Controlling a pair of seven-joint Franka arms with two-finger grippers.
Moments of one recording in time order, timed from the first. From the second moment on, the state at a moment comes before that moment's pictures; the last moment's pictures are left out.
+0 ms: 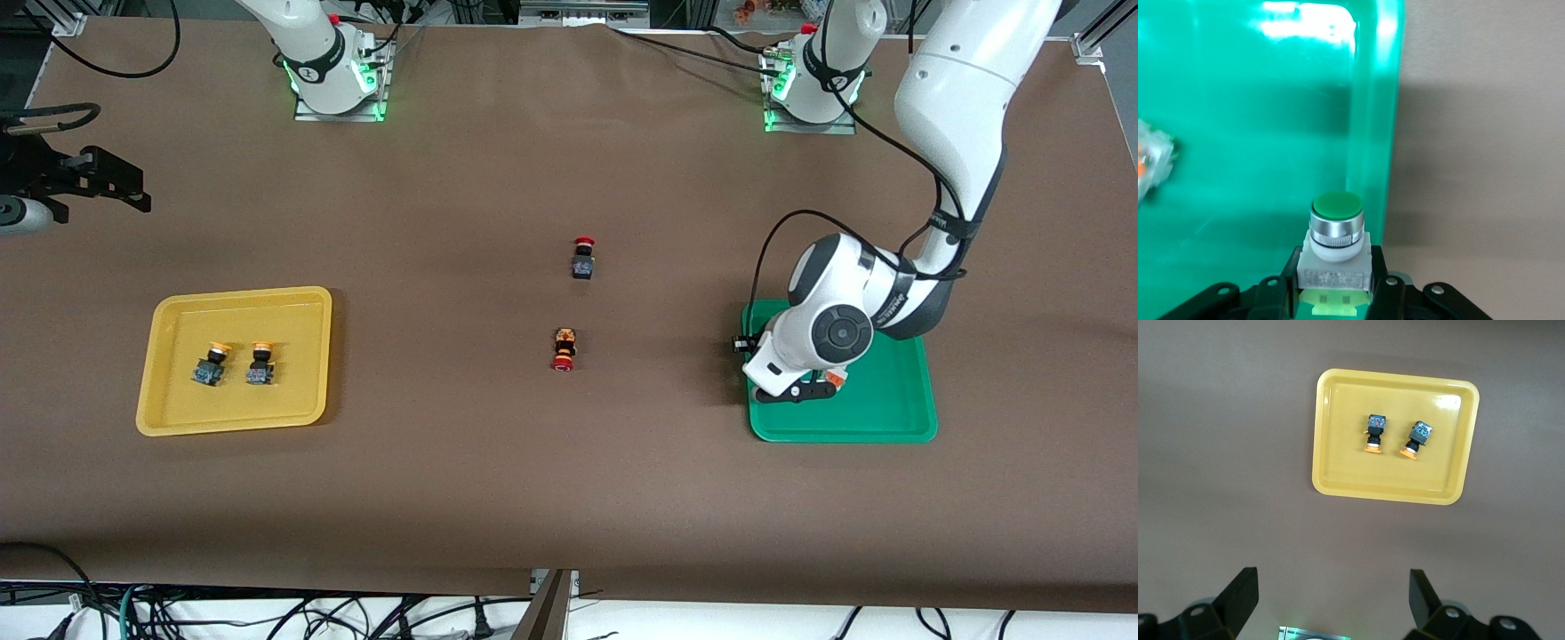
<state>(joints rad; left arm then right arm) 0.03 0.69 -0.34 -1.67 0.17 2.07 -0.42 0.07 0.07 -0.08 -1.48 -0.01 1.47 -0.17</state>
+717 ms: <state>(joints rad) 0.08 0.70 -0.34 -1.65 0.17 2.08 -0.30 0.08 0.07 -0.07 -1.48 -0.01 1.47 -0.17</state>
